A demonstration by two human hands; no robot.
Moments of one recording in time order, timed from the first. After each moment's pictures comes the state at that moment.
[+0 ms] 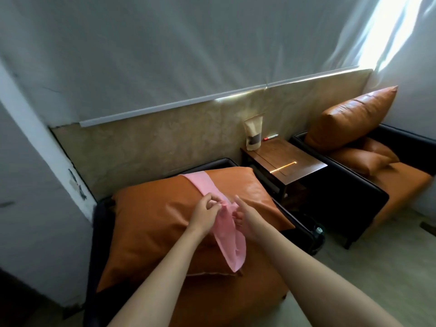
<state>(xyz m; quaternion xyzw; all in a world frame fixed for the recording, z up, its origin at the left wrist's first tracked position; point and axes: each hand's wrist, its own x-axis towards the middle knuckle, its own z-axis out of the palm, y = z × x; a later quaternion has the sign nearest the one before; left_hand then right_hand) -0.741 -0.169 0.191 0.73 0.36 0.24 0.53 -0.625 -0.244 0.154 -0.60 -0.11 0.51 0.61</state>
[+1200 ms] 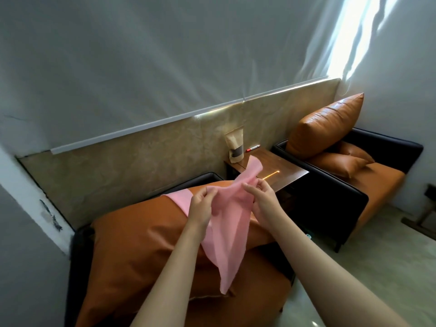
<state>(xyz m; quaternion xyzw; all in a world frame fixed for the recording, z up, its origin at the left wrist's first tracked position) -0.679 -0.177 0.242 0.62 0.28 0.32 0.66 -0.564 -0.284 0.241 -0.50 -0.18 0.33 0.78</state>
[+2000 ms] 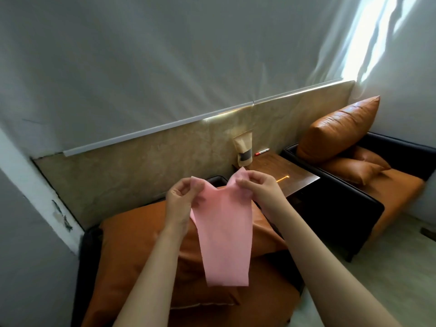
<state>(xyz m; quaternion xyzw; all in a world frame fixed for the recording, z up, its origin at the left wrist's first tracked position) -0.706 -0.142 0.273 0.57 0.25 0.44 0.65 -0.565 -0.273 0.289 -0.61 -0.33 0.26 0.68</state>
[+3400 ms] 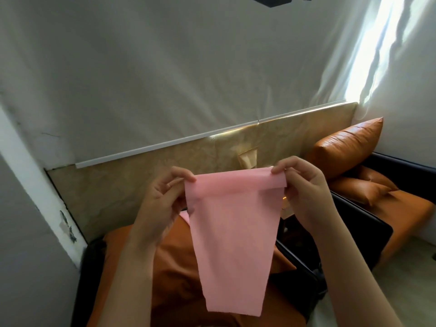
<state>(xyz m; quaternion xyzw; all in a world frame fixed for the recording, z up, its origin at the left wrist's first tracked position) -0.770 -0.181 0.375 0.66 0.10 0.40 0.63 -0.584 -0.333 0.370 -0.45 -0.43 0.17 0.76</state>
